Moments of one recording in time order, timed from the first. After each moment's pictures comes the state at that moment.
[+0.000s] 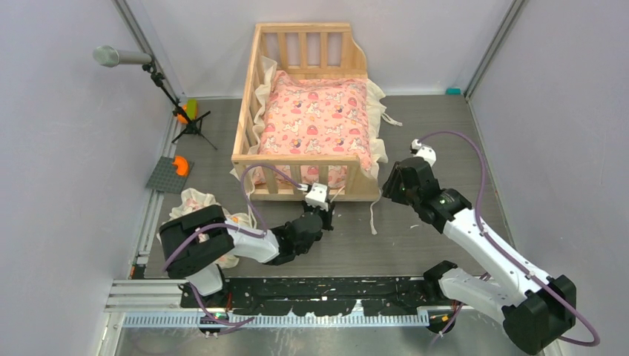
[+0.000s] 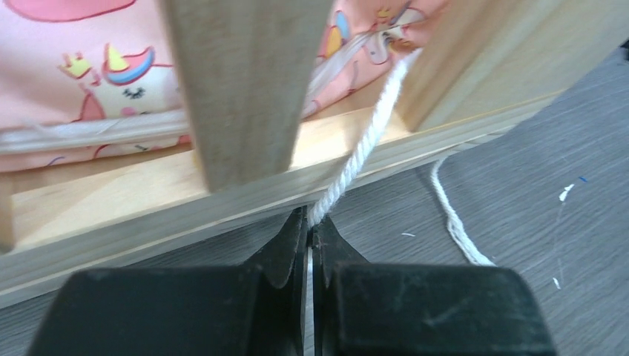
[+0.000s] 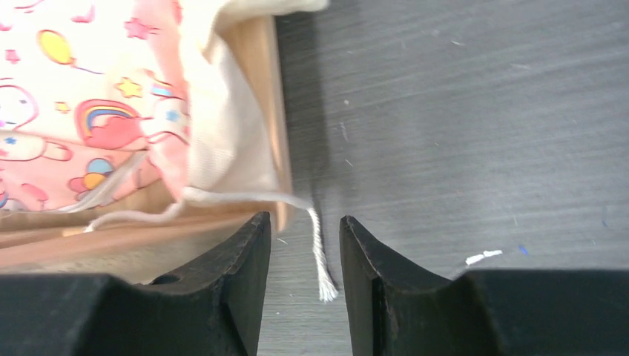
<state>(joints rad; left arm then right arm) -1.15 1.62 0.53 0.83 -0.66 -0.39 0.49 0.94 0.74 -0.55 0.29 0.66</state>
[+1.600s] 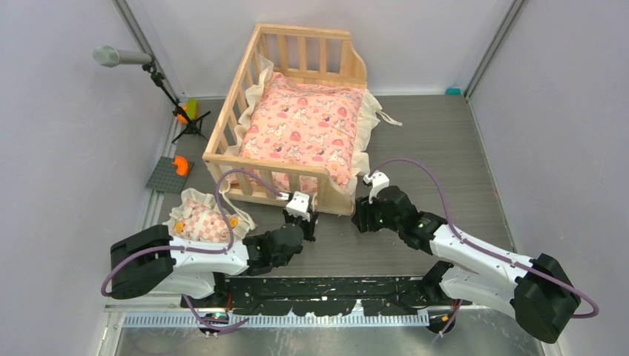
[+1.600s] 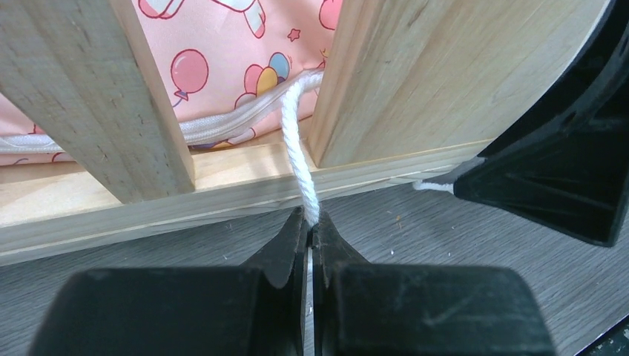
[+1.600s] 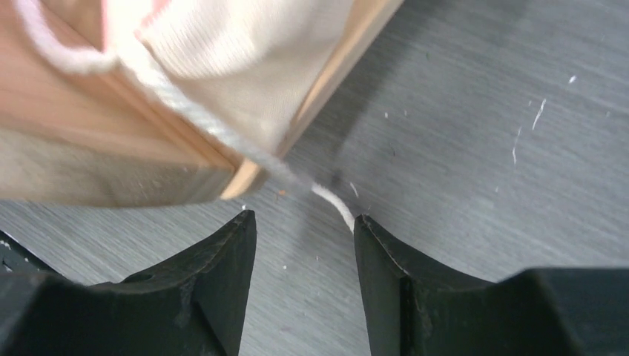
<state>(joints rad) -1.24 1.24 0.41 0.53 -0.73 -0.42 0.74 0.98 0.47 -0.17 0.04 0.32</state>
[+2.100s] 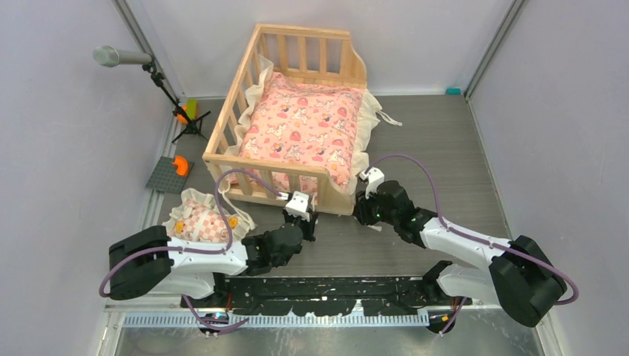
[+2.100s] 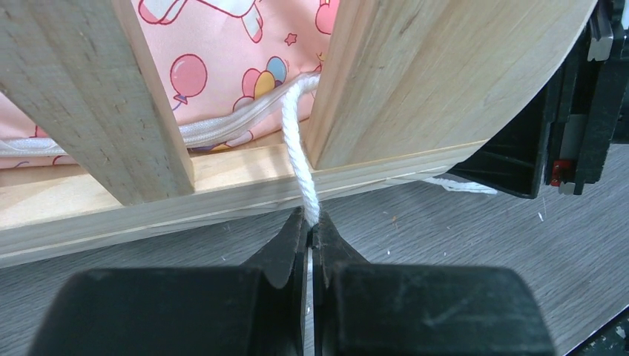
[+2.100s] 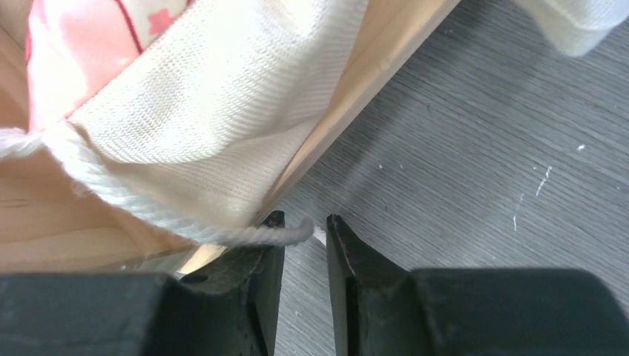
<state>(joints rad) -1.24 1.23 0.41 0.52 -0.73 -0.41 0.65 1.14 0.44 0.08 -0.06 0.21</state>
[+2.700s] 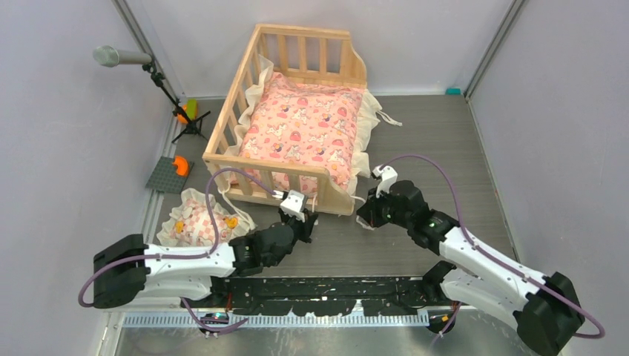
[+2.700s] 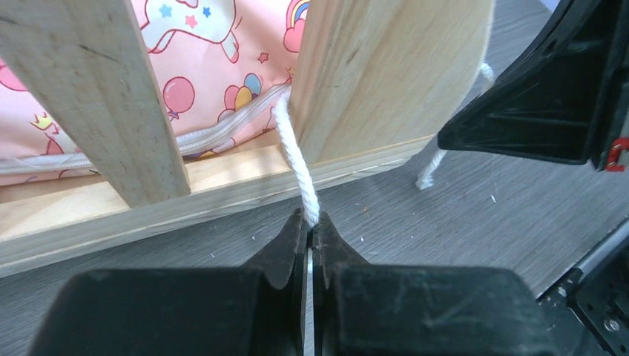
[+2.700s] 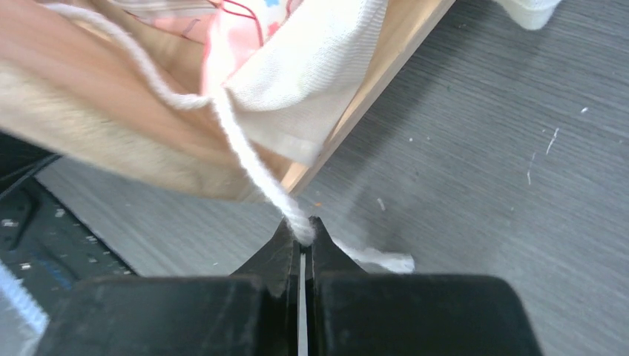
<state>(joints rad) -1.24 1.10 0.41 0.43 -0.65 -0.41 0.65 0.92 0.48 -0.13 -0.10 0.32</state>
